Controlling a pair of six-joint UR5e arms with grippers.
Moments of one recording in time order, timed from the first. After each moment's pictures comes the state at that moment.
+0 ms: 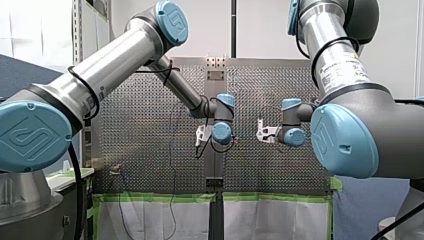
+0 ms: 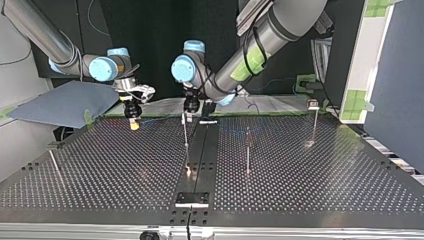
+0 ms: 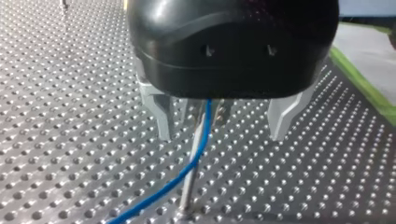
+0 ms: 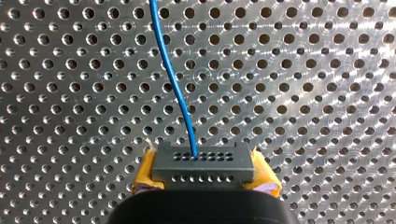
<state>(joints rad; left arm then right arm) -0.69 -2.38 -1.36 -2.73 -2.11 -1.54 1.85 -0.90 1.69 -0.79 1.35 1.58</state>
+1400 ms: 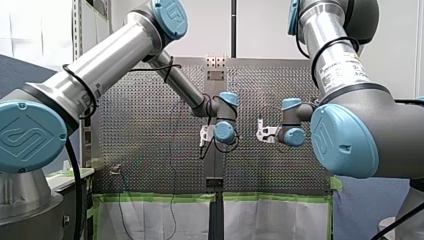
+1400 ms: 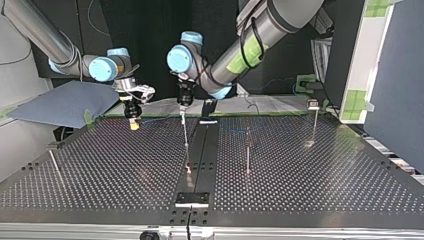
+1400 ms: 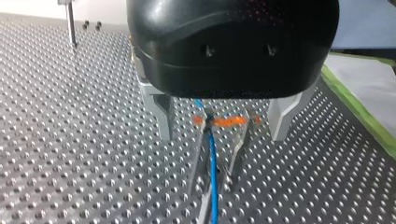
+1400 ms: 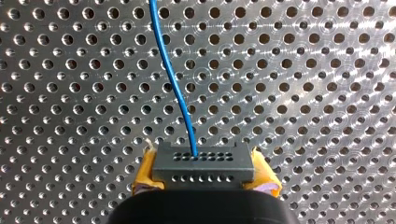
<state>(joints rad) -0.74 -2.35 -1.40 -2.70 -2.08 -1.55 1.85 -0.90 1.68 -0.78 1.35 1.58</state>
